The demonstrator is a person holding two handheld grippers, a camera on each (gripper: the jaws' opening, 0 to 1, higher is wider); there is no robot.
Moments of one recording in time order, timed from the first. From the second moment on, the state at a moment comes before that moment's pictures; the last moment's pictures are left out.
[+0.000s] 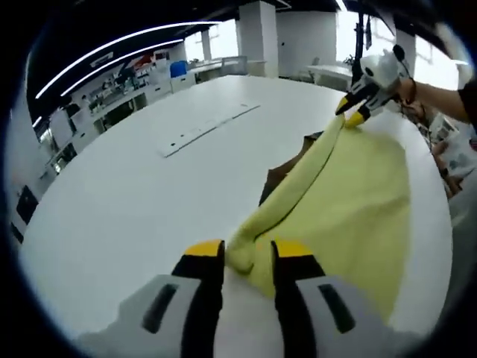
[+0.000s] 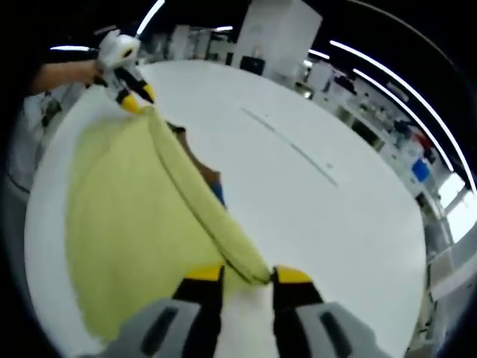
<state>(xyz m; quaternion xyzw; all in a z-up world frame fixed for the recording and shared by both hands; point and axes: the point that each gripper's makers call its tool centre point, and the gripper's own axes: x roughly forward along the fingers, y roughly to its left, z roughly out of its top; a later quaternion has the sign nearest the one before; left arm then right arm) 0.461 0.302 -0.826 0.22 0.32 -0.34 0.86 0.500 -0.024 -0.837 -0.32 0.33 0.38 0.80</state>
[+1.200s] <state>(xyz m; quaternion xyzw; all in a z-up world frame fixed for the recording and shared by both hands) 0.494 0.331 -0.803 0.10 0.28 -0.22 0.93 0.524 -0.022 -0.812 -0.09 0.33 0.30 0.89</state>
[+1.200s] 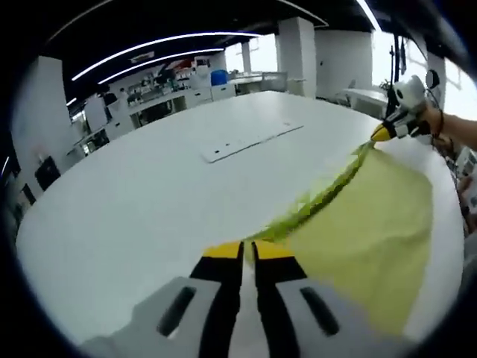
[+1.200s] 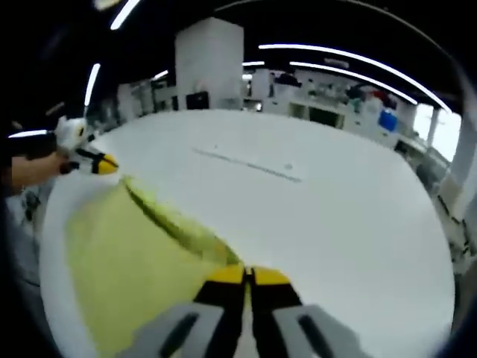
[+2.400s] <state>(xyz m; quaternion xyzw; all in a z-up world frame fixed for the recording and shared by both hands) 0.388 0.317 -0.769 0.04 0.25 -0.27 0.93 0.429 -0.019 -0.782 -0.01 0.37 0.33 0.87</state>
